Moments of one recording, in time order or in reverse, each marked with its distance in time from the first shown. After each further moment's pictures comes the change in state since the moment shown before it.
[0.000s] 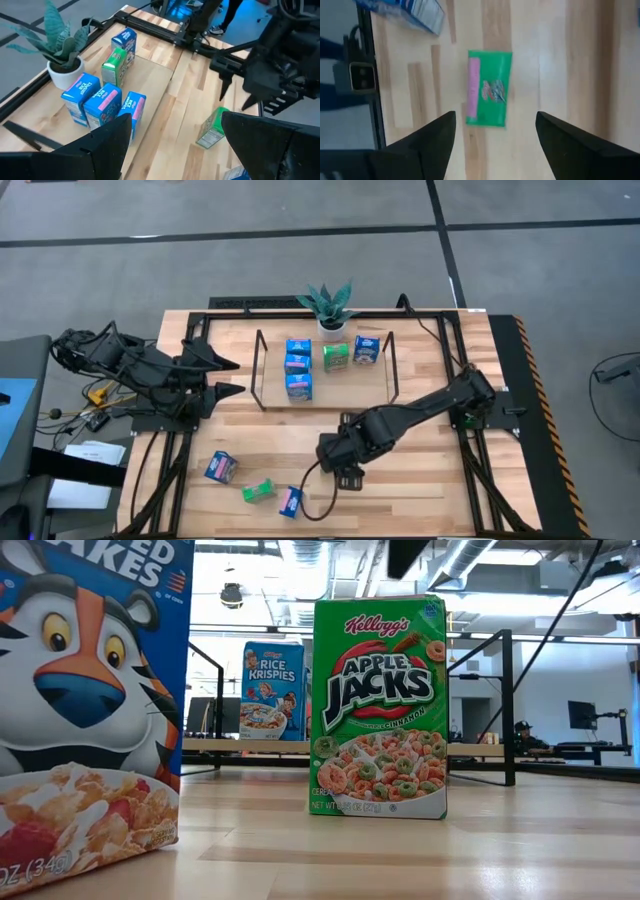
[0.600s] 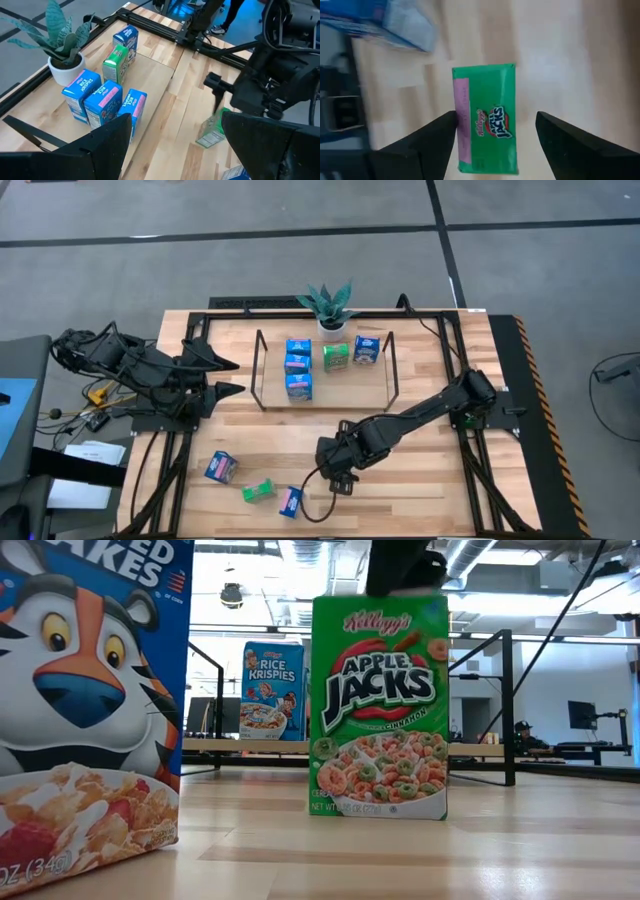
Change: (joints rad) left arm 0.000 0.000 0.000 -0.008 -0.001 -0.025; right arm 0.010 -0.005 -0.217 0.233 0.050 0.100
